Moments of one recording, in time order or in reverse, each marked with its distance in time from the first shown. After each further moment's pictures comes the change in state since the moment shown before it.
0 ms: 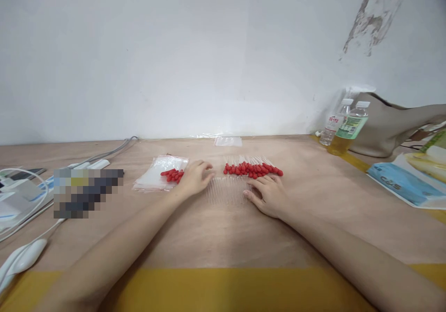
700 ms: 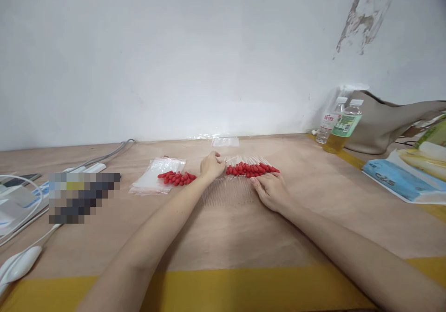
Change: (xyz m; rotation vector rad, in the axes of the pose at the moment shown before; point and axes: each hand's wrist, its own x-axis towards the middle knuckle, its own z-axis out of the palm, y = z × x) left_hand 0.060 0.032 0.040 -0.131 0.029 -0.463; right_hand 0.005 0.012 -0.003 0.070 -0.015 0.136
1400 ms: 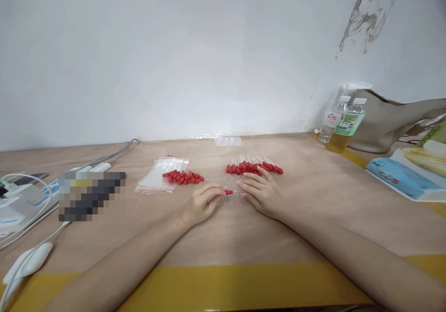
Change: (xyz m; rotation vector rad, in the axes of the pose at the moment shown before) left_hand -0.104 -0.036 -0.040 -0.363 0.085 0.909; right_hand -0.003 -0.023 0.009 -0.015 0.231 -0.477
